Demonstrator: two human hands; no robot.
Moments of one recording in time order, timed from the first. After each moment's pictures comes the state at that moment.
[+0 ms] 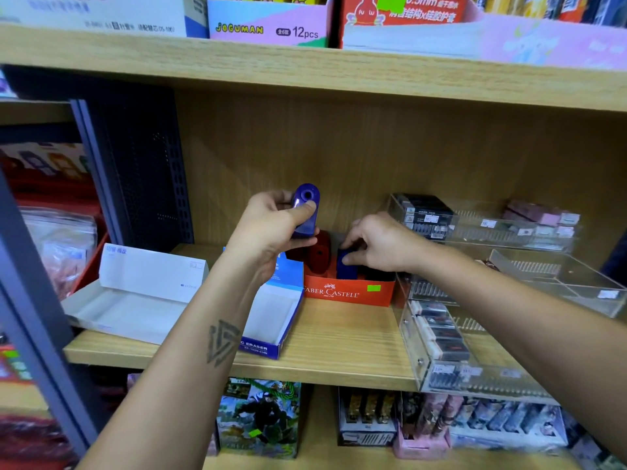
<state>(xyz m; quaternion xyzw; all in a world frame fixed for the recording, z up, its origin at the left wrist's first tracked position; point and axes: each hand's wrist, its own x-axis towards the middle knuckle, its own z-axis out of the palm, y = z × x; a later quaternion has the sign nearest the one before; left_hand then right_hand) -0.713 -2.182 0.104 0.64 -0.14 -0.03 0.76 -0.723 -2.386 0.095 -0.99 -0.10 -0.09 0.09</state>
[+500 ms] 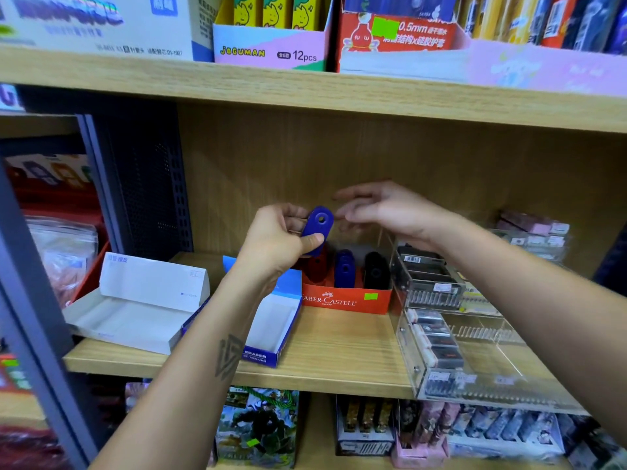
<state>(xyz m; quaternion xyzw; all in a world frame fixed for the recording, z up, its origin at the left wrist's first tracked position) -0.713 -2.186 0.098 0.73 -0.18 0.03 0.67 -0.743 -2.379 0.151 -0.89 -0.09 -0.05 0.44</state>
